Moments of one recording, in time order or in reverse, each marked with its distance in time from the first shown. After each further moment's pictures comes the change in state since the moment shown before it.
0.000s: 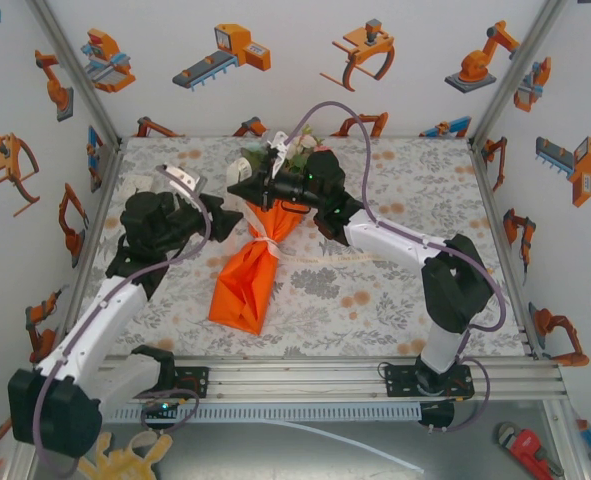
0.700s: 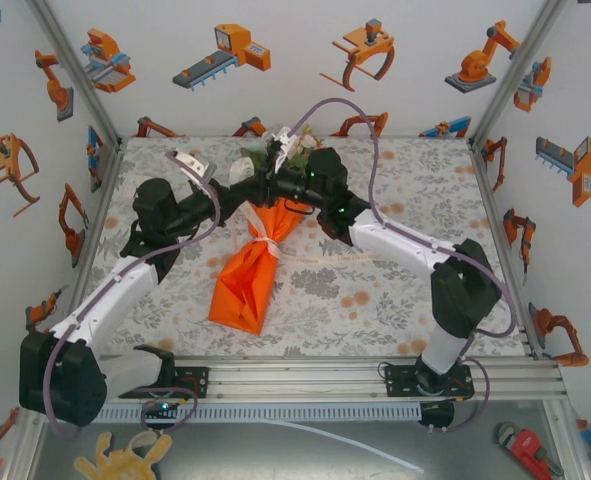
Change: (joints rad) left arm -0.026 0.142 0.060 0.145 0.060 -0.055; right arm 0.005 -0.071 0.004 -0.161 0.131 0.042
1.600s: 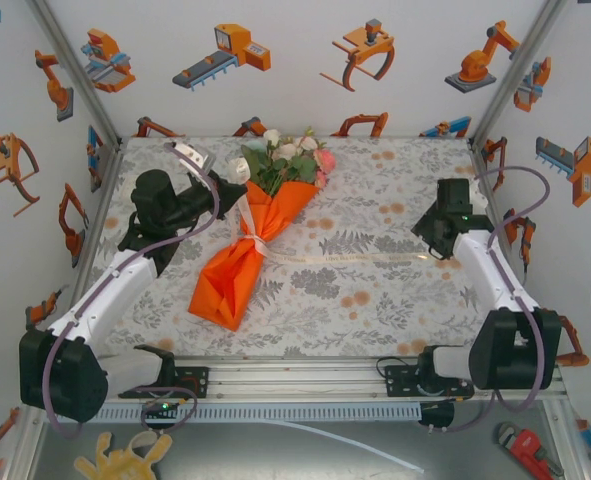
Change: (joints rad) left arm 0.000 0.018 0.070 -0.053 -0.009 0.004; right arm -0.769 -0.382 -0.377 -1.035 0.689 0.402
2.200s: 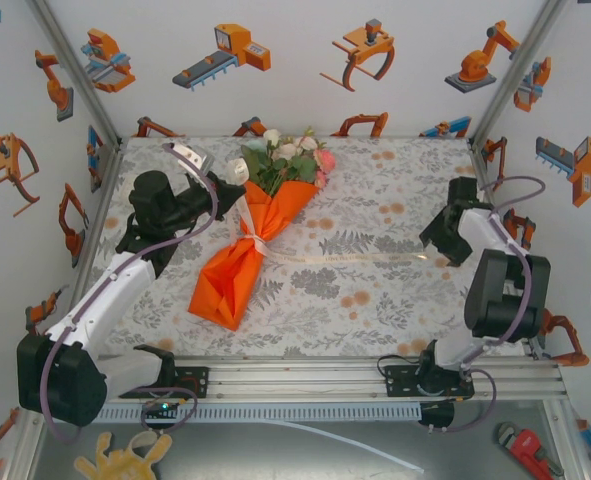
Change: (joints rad) left arm 0.000 -0.021 -0.002 -0.023 -0.006 -0.001; right arm -0.143 0.308 0.093 -0.021 -0.066 -0.036
